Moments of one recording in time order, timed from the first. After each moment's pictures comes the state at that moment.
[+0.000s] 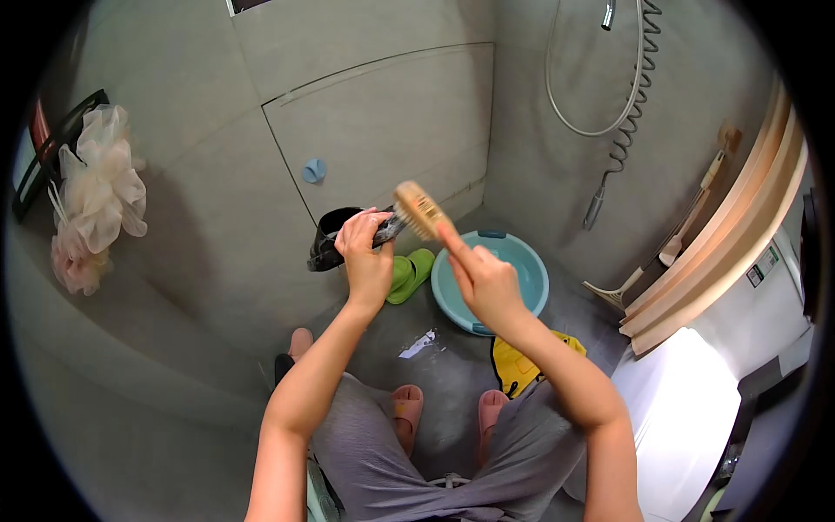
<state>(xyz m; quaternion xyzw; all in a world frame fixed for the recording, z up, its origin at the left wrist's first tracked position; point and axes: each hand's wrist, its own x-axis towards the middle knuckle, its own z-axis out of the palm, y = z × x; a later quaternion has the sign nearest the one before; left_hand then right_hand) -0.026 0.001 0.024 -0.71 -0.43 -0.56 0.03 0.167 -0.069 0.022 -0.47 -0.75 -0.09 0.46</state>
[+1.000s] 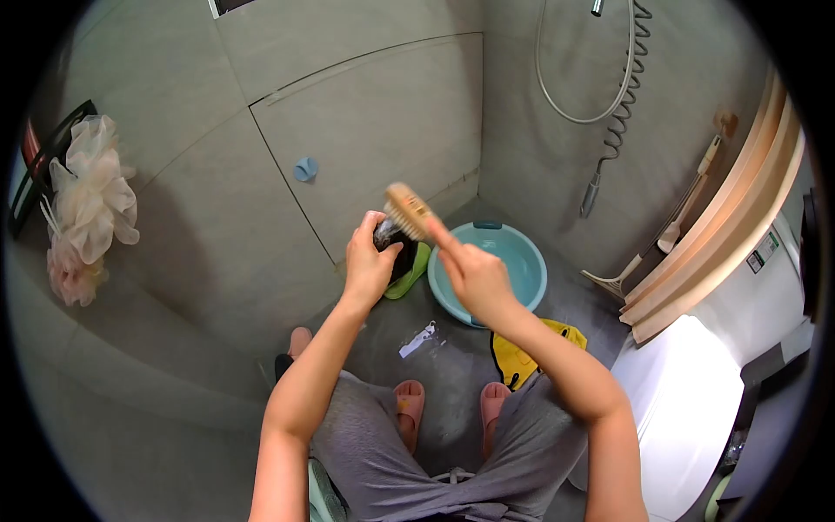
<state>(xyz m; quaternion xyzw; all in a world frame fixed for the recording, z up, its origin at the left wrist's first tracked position) -0.024 0.001 0.025 -0.69 -0.49 -0.47 -0.25 0.165 -0.064 0.011 -0.49 -0.74 -0.02 0.45</state>
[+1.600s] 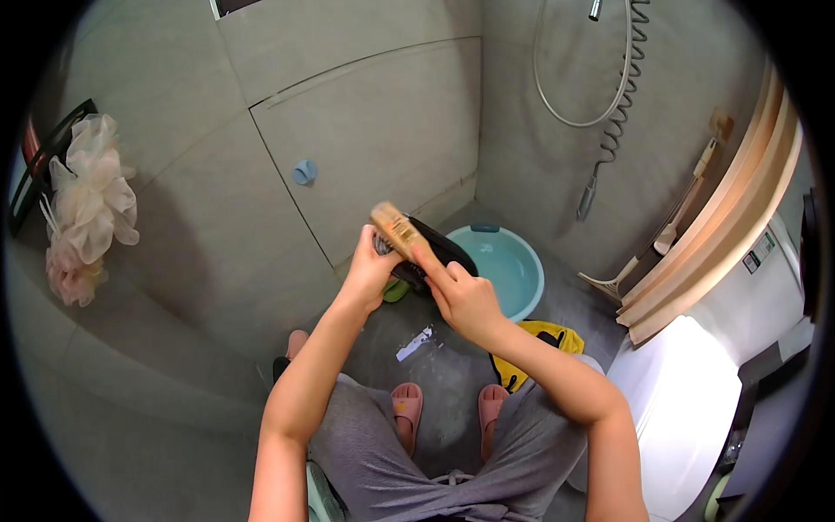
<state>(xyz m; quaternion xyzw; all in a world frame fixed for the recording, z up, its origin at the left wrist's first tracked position) -0.022 -0.004 0.022 -0.51 -0.39 -0.48 -0.60 0.153 -0.077 -0.011 -0.47 -0.76 -0.05 0.44</state>
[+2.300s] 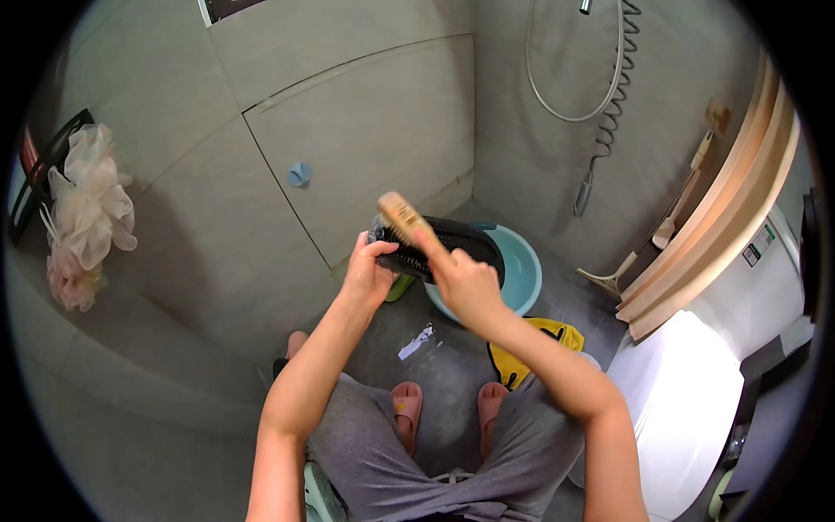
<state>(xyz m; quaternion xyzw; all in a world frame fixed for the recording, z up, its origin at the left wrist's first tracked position) -0.018 0.010 -0.002 -0.31 -0.26 -0.52 -0.75 0.162 -0.069 -0.005 -0.54 -0.74 -0.10 0.38</state>
